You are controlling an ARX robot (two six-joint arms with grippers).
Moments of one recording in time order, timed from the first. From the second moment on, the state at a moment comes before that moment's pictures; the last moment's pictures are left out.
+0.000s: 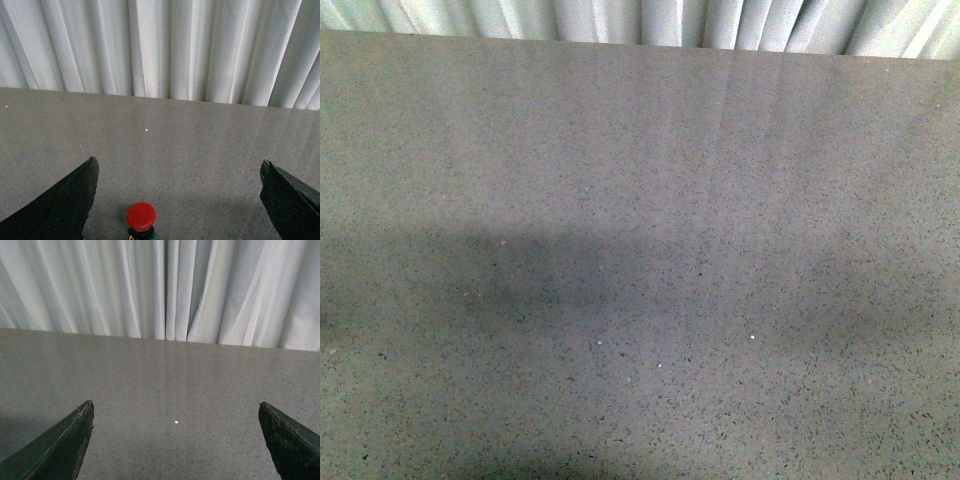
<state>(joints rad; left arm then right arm) 0.00 0.02 0.01 0.00 0.00 0.00 0.00 0.00 0.02 0.00 0.00 0.00</state>
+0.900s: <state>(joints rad) 0.41 1.24 0.20 0.53 0.21 0.12 0.00 0.00 0.02 0.00 0.00 0.00</state>
